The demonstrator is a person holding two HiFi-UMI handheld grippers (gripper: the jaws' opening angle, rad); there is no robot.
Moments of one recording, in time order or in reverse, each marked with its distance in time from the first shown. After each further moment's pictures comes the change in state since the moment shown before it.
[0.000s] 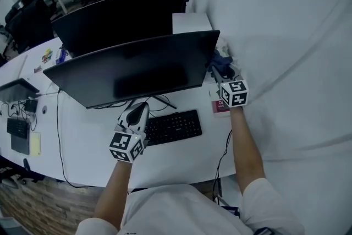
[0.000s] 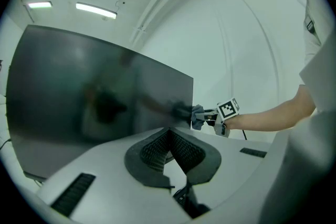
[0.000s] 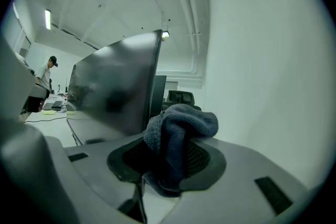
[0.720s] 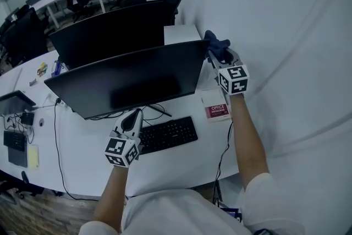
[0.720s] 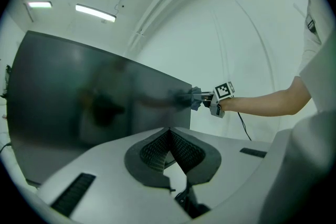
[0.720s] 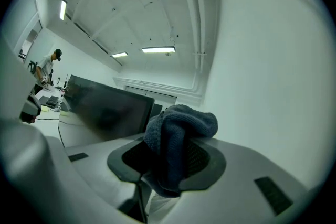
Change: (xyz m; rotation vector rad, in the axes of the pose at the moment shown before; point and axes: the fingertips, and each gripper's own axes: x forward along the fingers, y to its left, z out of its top) left arm -0.014 0.005 0.019 0.008 -0.045 -0.032; right arm -0.016 -0.019 0.131 -0.139 -0.143 -0.057
